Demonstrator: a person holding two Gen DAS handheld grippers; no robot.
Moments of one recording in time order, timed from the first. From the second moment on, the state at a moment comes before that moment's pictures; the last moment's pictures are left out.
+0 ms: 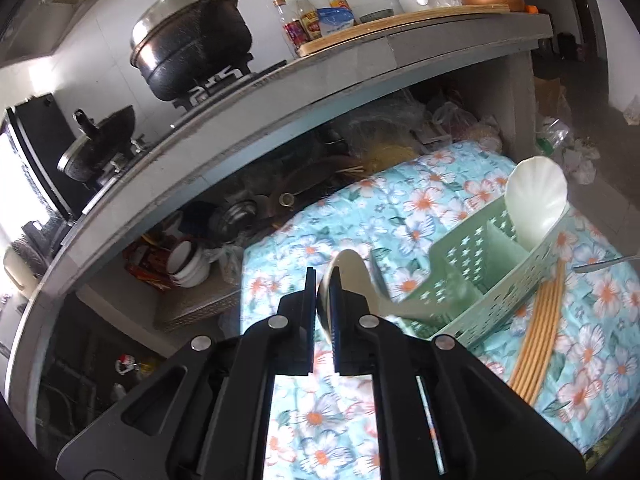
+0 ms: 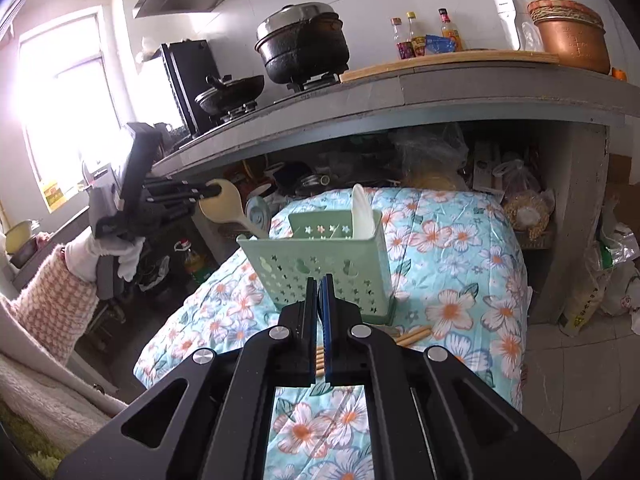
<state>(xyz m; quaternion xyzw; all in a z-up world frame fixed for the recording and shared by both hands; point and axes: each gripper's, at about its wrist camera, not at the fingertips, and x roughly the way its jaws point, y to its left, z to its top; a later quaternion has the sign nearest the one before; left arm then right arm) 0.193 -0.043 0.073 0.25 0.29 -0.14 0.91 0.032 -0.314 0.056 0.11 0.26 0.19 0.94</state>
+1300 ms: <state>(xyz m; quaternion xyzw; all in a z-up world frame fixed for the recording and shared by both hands) 0.166 0.035 0.007 -0.04 0.28 -0.27 0.92 0.155 -0.294 0.106 0.19 0.27 0.24 0.91</state>
